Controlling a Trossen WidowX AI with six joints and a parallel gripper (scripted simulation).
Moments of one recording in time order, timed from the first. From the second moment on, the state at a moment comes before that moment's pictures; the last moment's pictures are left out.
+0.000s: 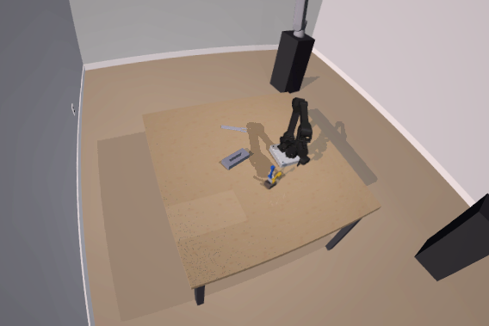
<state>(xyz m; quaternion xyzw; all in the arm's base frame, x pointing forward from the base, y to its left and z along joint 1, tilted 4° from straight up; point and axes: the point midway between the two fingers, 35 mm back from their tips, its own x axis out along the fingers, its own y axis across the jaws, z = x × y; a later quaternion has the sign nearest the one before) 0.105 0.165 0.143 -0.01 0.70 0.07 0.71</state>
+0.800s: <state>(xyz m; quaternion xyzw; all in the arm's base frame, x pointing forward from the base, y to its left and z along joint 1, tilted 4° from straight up) 0.193 0.175 0.138 -0.01 0.70 0.07 0.71</state>
